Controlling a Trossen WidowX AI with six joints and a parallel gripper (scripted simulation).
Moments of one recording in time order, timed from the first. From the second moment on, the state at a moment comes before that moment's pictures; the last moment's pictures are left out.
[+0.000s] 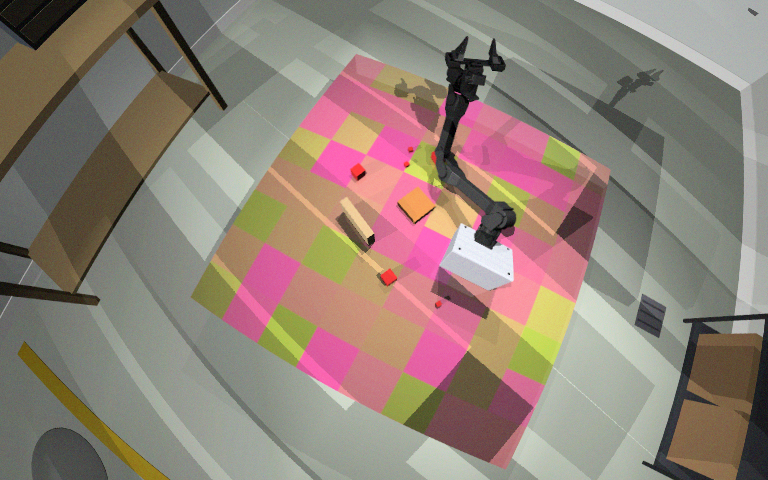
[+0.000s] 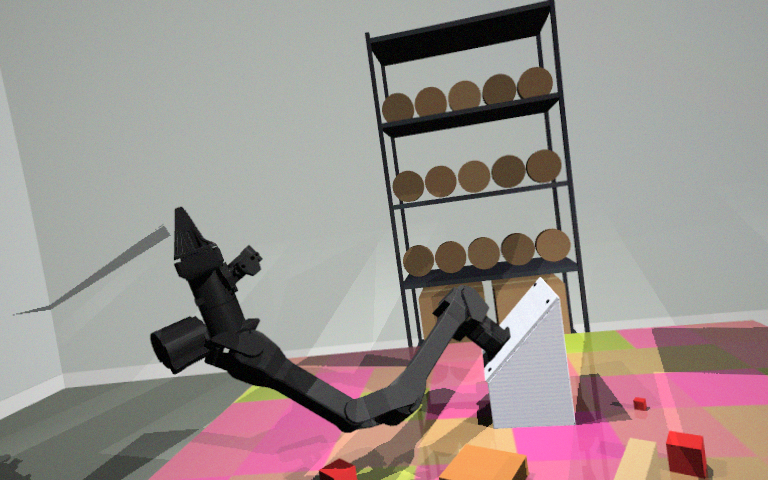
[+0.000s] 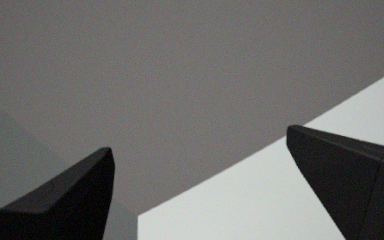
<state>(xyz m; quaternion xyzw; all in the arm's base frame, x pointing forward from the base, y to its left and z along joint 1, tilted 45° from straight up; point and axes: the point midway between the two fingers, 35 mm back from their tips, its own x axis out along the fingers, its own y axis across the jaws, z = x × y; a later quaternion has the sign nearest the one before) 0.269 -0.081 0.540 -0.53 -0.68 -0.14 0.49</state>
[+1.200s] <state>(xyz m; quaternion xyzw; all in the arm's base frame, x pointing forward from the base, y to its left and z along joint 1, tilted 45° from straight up) 0.119 -0.019 0.587 -0.67 -0.66 -0.32 0.15</state>
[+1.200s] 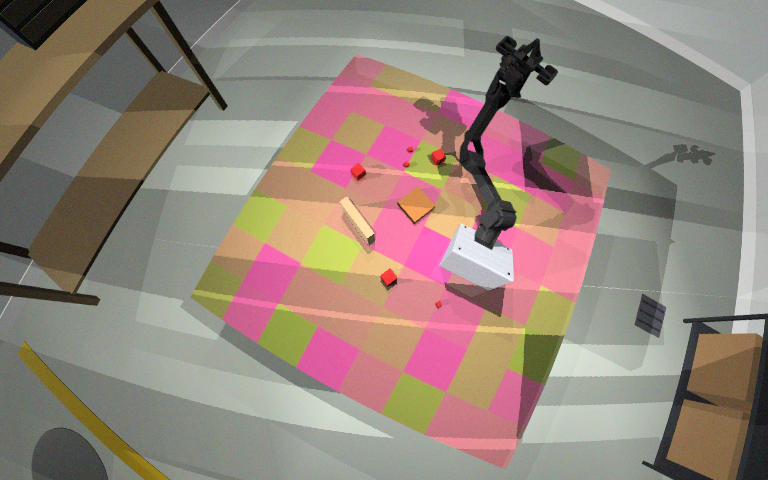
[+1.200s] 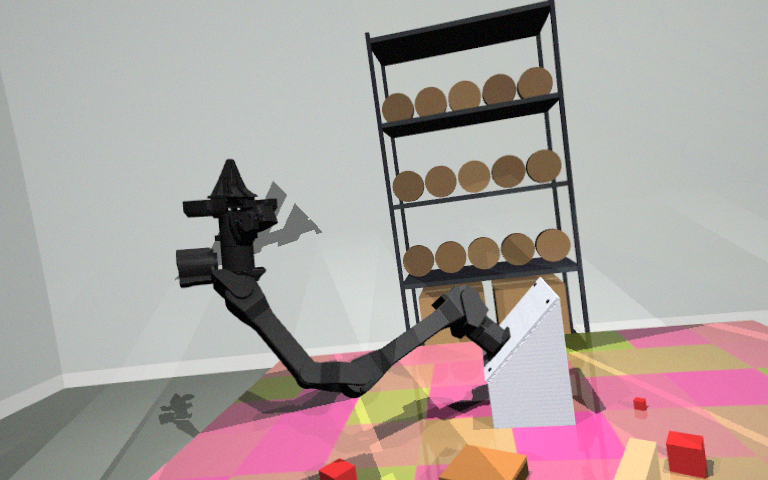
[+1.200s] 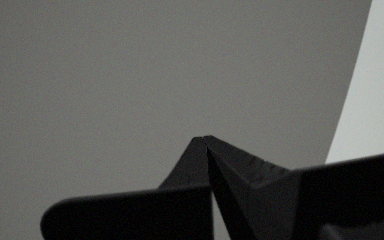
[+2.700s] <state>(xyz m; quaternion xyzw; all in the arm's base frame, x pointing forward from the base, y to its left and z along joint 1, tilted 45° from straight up) 0.035 0.157 0.558 -0.69 -0.46 -0.40 -0.39</state>
